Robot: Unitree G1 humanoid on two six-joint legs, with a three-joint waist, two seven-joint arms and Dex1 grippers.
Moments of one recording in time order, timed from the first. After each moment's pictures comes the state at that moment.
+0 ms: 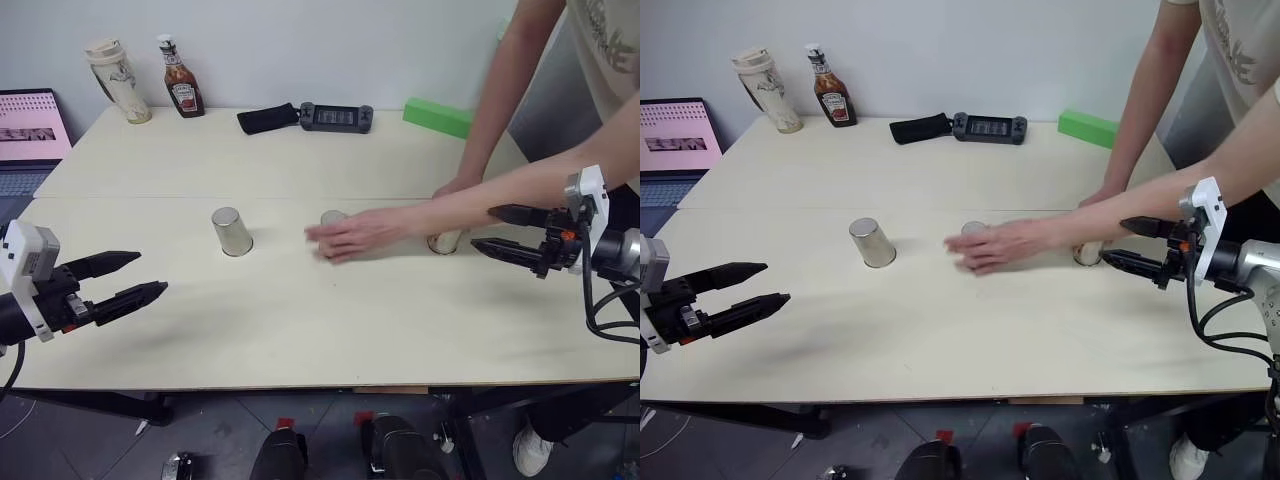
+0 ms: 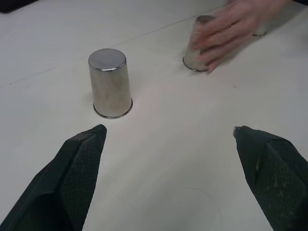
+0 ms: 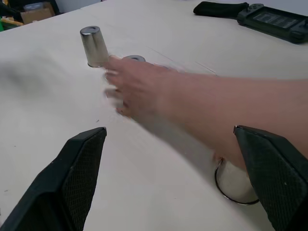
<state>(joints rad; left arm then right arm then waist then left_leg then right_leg) 0.08 1.01 0.64 -0.09 -0.66 0.58 -1.15 -0.44 -0.90 -0.21 -0.02 0.62 0.62 1.09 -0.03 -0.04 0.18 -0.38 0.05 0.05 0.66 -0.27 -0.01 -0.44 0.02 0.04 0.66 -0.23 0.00</state>
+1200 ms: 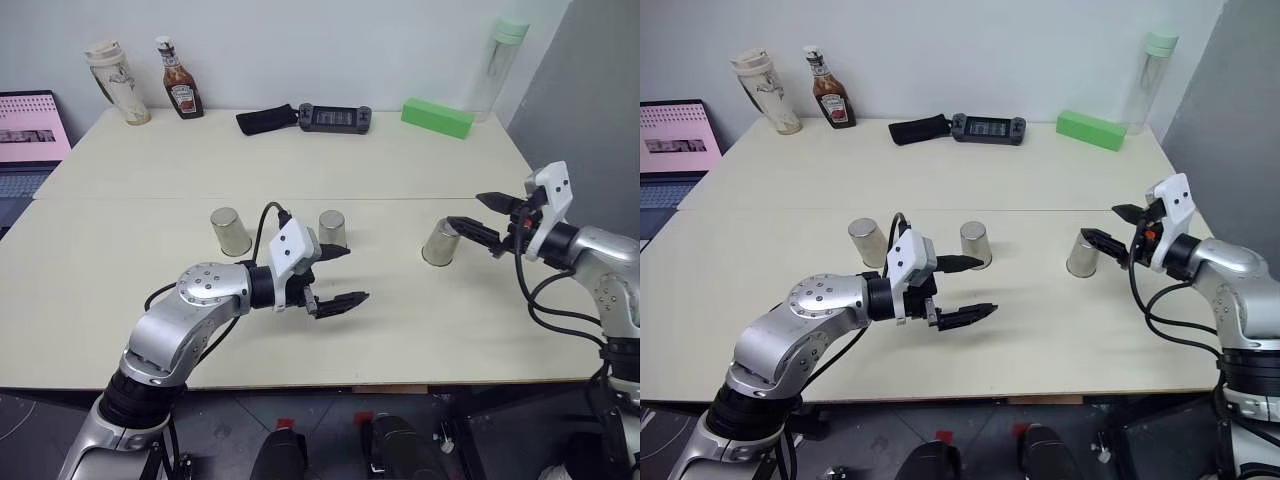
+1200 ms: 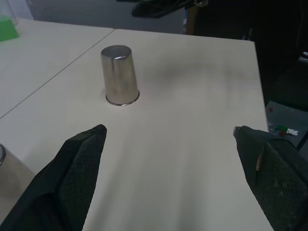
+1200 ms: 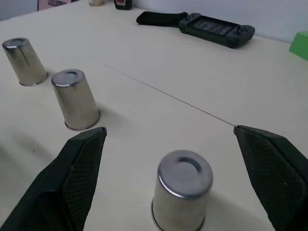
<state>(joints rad) -0.42 0.60 -0.17 -0.42 -0.48 0.65 -0.82 -0.52 -0.67 -0.16 -0.04 0.48 0.63 0.73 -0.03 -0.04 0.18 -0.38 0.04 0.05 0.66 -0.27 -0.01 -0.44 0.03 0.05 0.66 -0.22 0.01</state>
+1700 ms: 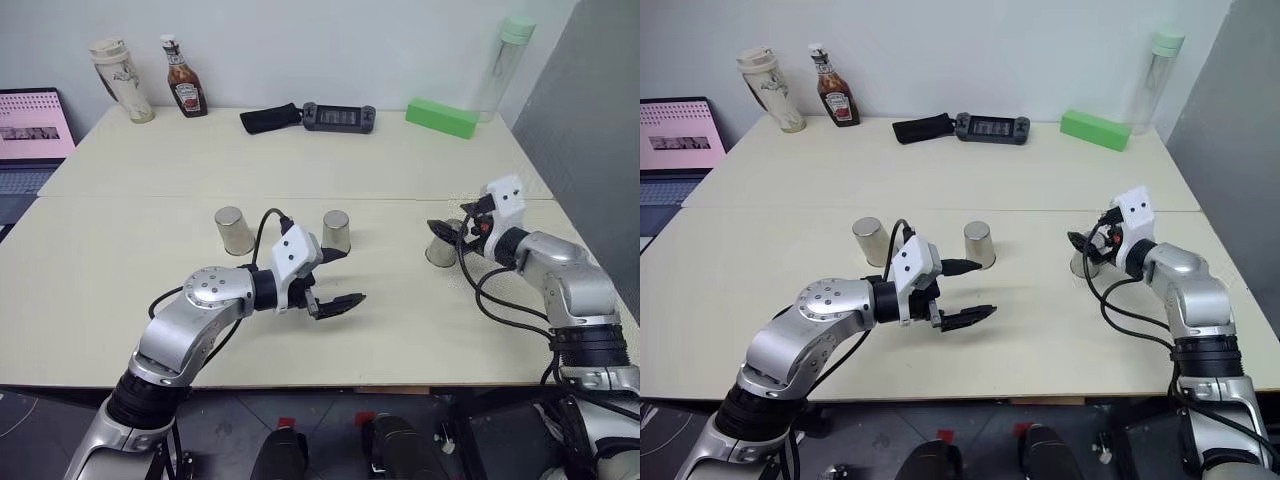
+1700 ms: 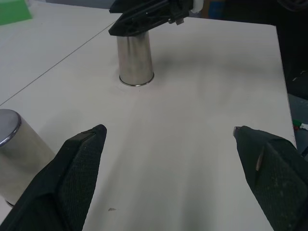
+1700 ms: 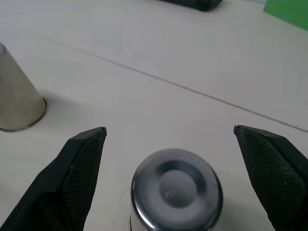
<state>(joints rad) -0.40 0.58 -0.19 -0.37 -0.41 0.60 -0.82 -0.58 -0.55 -0.05 0.15 0.29 0.58 0.56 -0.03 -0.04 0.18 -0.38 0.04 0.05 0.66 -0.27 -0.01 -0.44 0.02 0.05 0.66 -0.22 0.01</state>
